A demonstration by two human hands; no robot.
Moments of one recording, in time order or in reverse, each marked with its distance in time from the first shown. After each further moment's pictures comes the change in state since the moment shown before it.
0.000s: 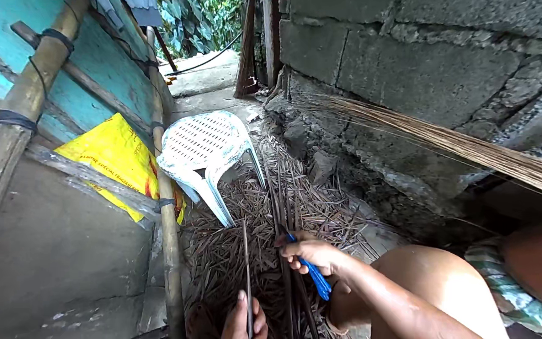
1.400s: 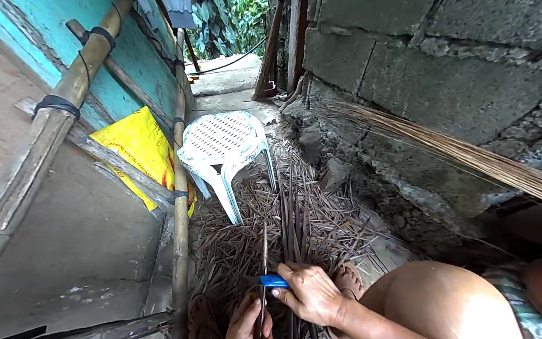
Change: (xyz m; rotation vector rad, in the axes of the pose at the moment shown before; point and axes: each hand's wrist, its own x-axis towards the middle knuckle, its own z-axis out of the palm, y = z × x) left_hand -0.001 -0.014 -0.012 -0.036 -0.033 0.068; right_hand -0.026 0.048 0.045 -1.129 0.126 -0.616
